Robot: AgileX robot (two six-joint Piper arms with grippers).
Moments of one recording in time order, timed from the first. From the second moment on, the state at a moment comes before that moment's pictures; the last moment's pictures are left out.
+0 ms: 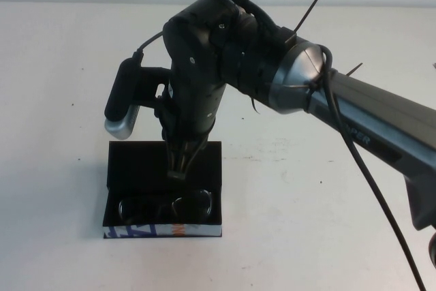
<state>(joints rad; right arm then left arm) 0.85 2.11 -2.05 -0.03 1.23 -0.60 -0.12 -0.01 0.03 0.09 0.15 -0.21</state>
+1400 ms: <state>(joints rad) 0.74 2.12 -2.05 0.09 1.10 -0.33 -0.17 1.45 -0.42 -1.51 0.73 1.42</state>
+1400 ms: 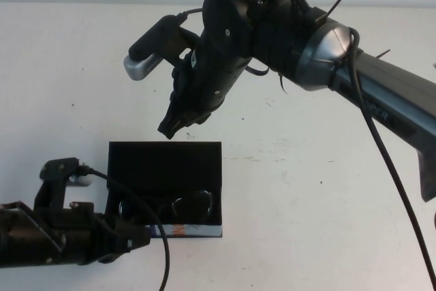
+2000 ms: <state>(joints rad) 0.73 2.23 -2.05 0.14 0.93 -0.28 -0.17 1.69 -0.43 -1.71 0.74 1.80</state>
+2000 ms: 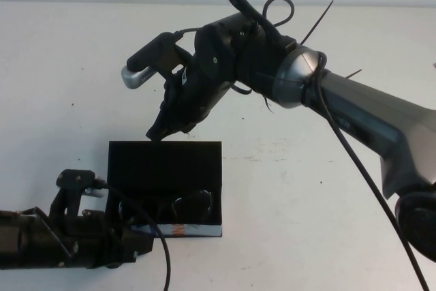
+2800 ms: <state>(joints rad) 0.73 2.28 -2.11 0.16 1.07 -0.30 -0.17 1.69 -0.43 -1.71 0.73 1.84</state>
